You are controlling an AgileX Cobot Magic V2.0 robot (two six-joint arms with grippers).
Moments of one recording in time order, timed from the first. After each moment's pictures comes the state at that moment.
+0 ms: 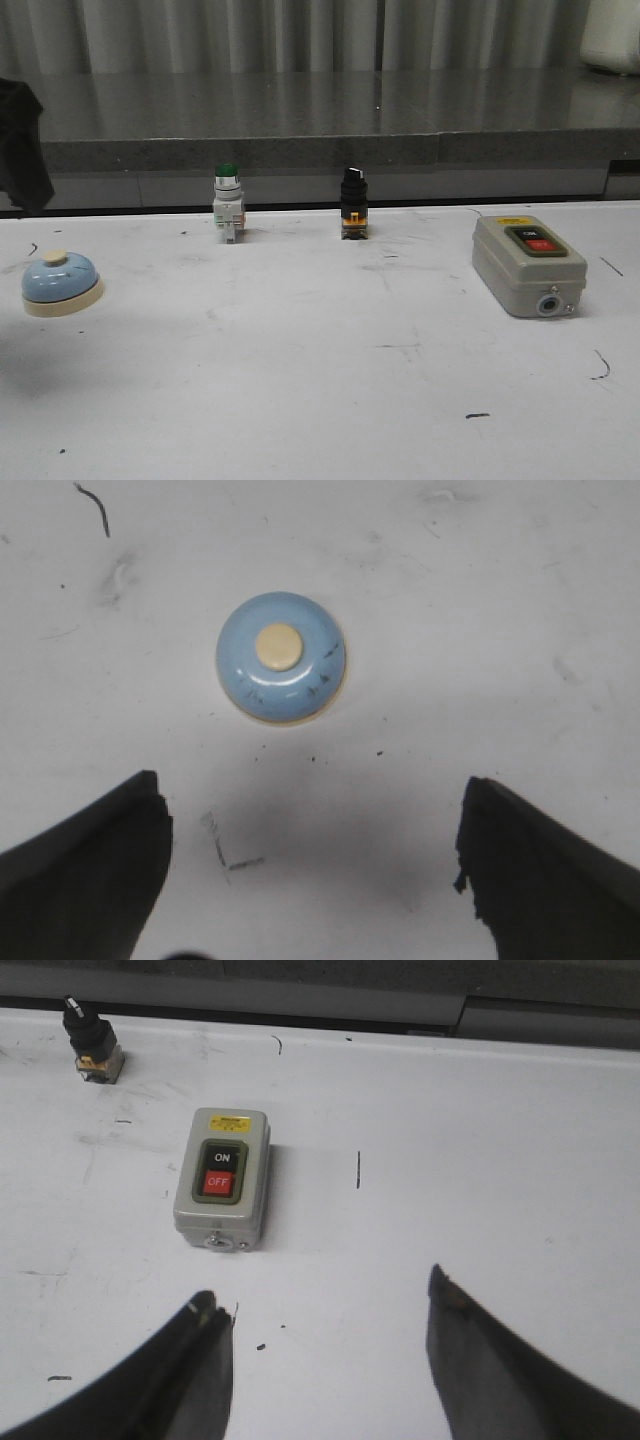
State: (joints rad) left arm -0.23 1.45 -0.98 -0.01 0.67 -0.03; right arm 0.05 0.67 -0.68 0.03 0.66 -0.01
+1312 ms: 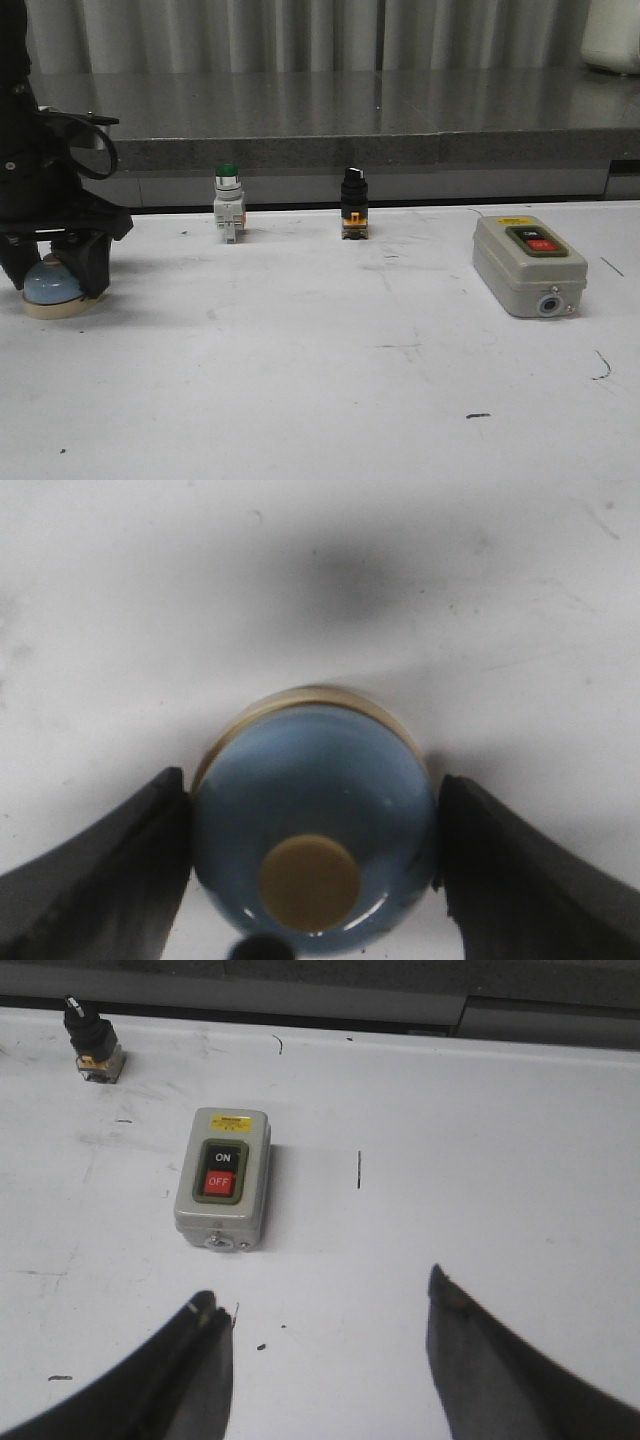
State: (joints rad) left arm -0.23 1.92 -1.25 0.05 0.71 -0.03; right arm 0.05 0.67 -0.68 0.03 0.66 -0.01
